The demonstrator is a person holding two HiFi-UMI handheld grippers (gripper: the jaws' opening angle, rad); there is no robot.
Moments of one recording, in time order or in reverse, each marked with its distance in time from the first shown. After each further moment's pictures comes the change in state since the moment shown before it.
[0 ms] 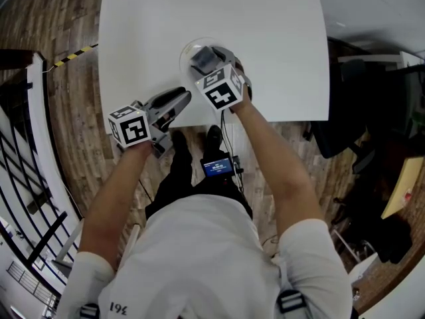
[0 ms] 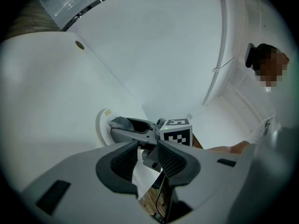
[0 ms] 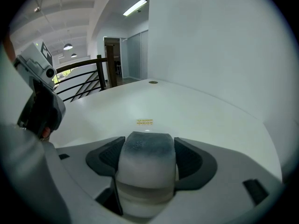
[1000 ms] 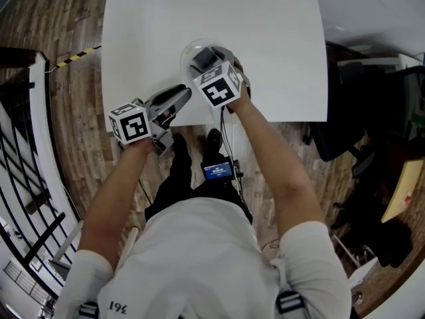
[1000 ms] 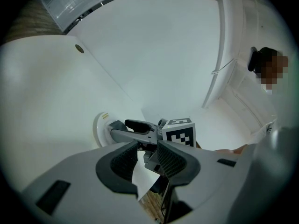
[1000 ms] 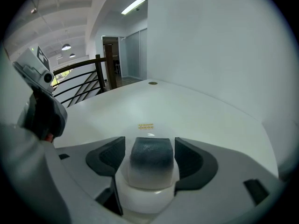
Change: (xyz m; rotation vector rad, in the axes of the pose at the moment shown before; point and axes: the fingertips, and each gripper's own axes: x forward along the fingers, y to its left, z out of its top) left arm 0.000 -0.008 0.006 0.000 -0.039 -0.002; right arm -0.010 0.003 0.009 0.015 0.025 0.001
